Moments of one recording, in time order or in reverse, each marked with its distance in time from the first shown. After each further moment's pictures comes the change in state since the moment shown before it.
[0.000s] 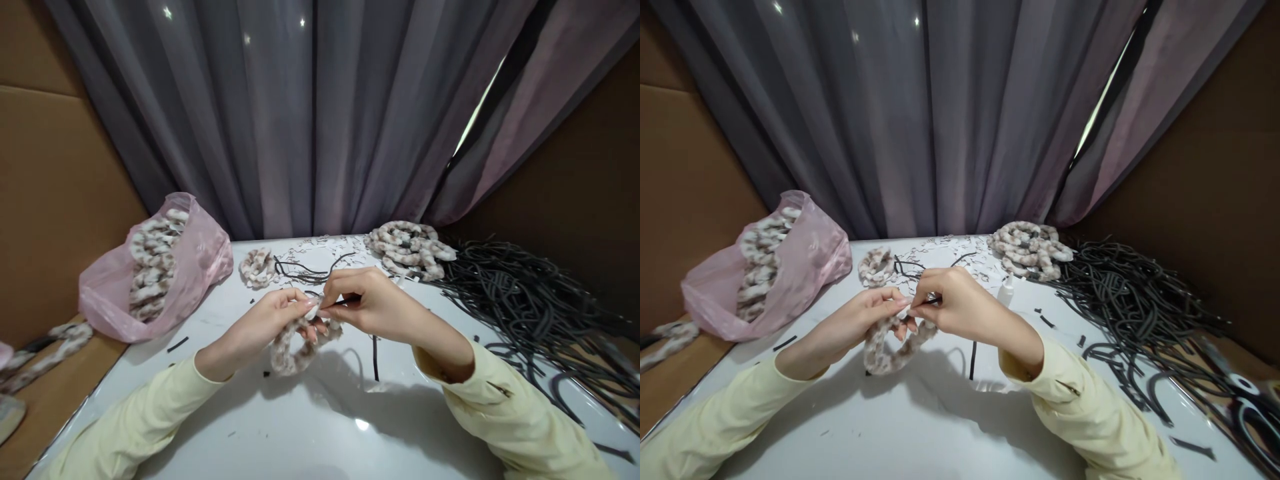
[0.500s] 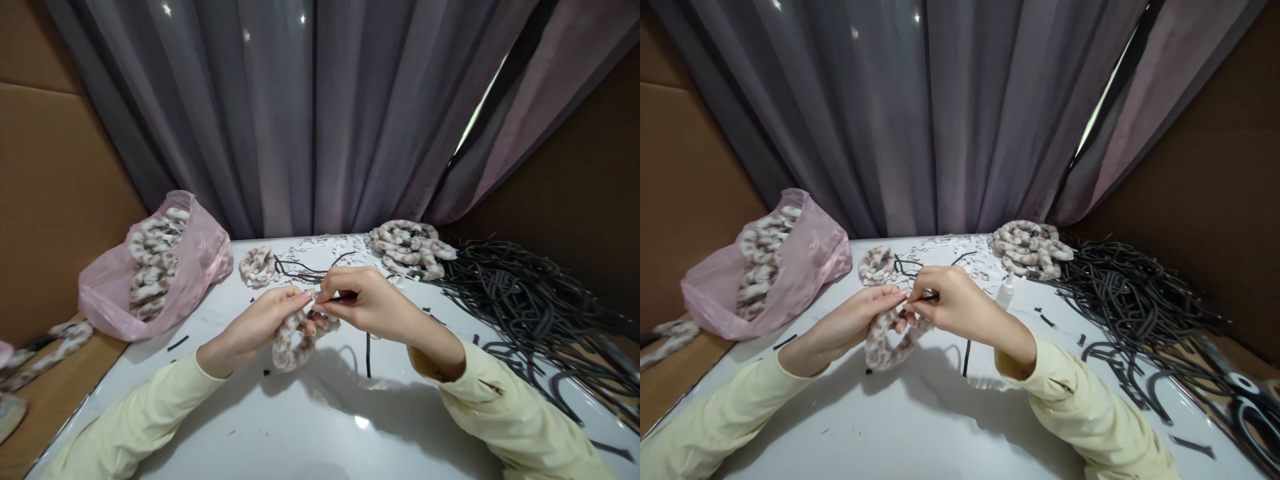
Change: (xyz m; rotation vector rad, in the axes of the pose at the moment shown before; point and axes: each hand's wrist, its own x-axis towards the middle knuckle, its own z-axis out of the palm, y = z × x) left_hand 0.002 -0.006 -0.002 -0.139 -0.010 -0.024; right_hand 0.002 -0.001 0.004 0.013 0.035 0.031
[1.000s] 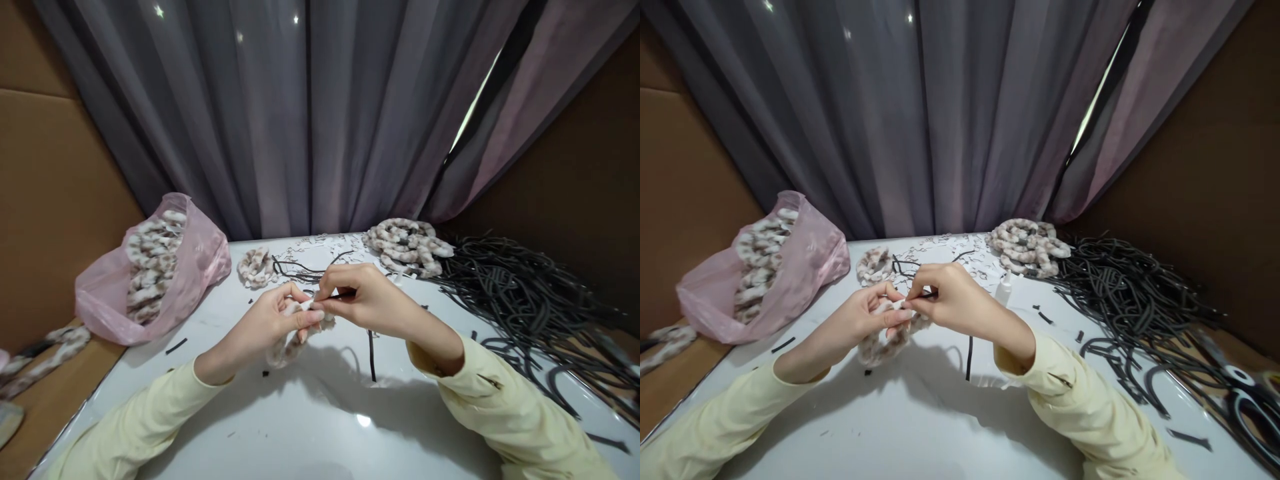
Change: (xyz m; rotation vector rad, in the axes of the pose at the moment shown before) left_hand -0.005 0.003 0.008 0.246 0.102 0.105; right_hand 0.000 0.002 -0.002 0.006 0.011 0.012
